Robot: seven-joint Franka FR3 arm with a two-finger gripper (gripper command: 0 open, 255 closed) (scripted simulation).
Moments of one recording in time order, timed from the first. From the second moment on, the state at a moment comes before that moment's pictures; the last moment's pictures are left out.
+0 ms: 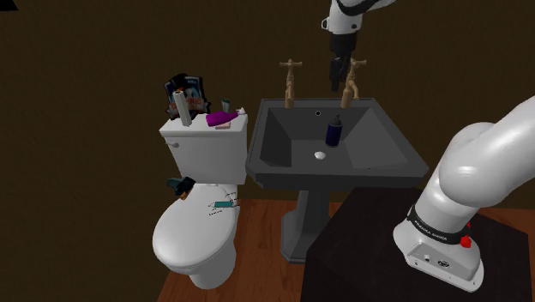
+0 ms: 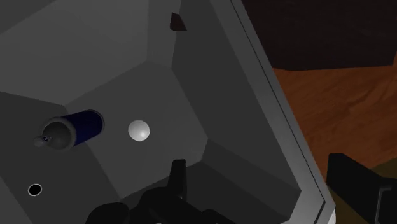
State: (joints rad) arm -0.03 -0.46 -0.18 -2.24 -0.14 1.75 -0.36
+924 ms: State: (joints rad) arm -0.08 0.03 -0.31 -2.01 -0.30 1.84 -0.70
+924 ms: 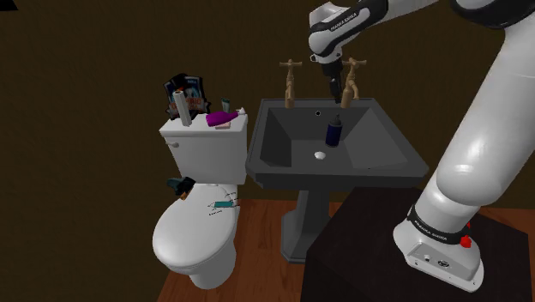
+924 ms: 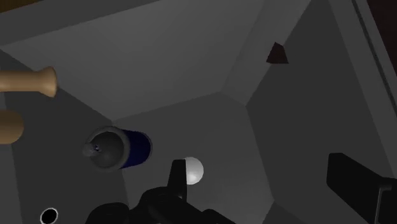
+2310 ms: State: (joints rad) arm -0.24 0.82 -0.35 -1.36 -0.45 1.88 -1.05
